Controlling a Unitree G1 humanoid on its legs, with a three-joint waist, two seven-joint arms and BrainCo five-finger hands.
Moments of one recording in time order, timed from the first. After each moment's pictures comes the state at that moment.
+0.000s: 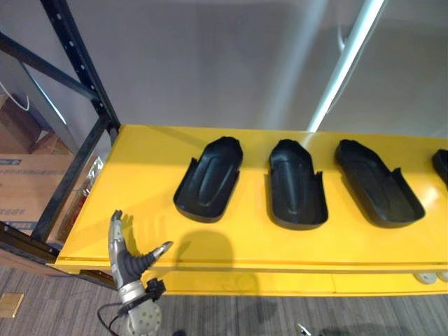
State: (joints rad) left arm 0.34 0.07 0.01 -0.18 0.45 -0.33 0.69; right arm 0.07 0.01 -0.40 1.17 0.20 -0.15 -0.15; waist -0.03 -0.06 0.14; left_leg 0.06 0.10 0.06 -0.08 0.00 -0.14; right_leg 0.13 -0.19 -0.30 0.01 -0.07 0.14
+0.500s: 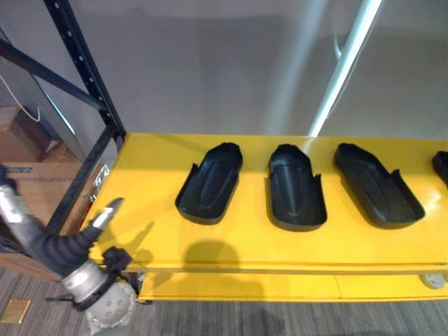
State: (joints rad) left arm 0.26 0.07 0.31 -0.60 0.45 -0.33 0.84; right arm 0.12 -0.02 -0.44 1.22 0.20 -0.15 -0.15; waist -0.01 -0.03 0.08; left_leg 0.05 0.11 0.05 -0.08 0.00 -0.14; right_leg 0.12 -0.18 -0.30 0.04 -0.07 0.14
